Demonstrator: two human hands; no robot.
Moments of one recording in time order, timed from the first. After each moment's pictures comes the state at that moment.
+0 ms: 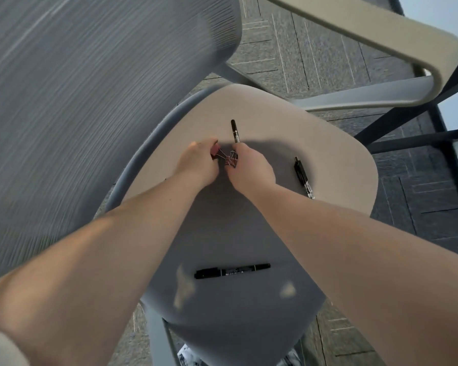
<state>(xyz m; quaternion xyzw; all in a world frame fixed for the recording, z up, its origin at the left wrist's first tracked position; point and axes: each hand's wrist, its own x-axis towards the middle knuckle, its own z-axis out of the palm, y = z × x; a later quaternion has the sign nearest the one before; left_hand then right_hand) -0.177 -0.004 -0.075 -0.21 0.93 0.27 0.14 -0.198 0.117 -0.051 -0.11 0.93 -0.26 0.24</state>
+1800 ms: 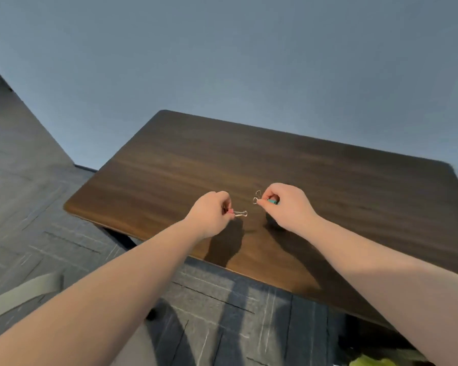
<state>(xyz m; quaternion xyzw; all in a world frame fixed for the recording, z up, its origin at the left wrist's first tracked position) -0.136 0.565 0.291 0.43 0.86 0.20 0.19 -0.007 0.695 0.311 0.32 0.90 -0.29 -0.07</state>
